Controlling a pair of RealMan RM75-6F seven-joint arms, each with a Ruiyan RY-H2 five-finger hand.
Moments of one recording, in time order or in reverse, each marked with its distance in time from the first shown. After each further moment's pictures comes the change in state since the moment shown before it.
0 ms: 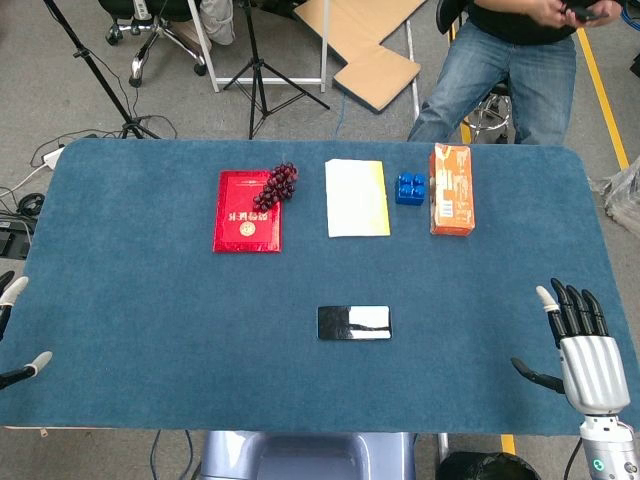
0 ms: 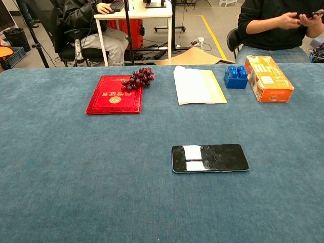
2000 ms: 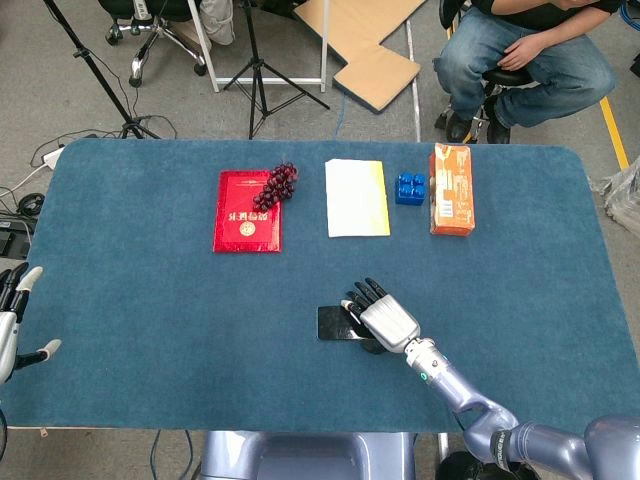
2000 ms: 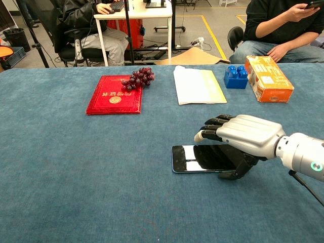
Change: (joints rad) left arm -0.069 -0.064 -0.044 0.030 -0.152 -0.130 0.118; right arm 0.582 -0.530 0.016 0.457 0.043 -0.693 -0.089
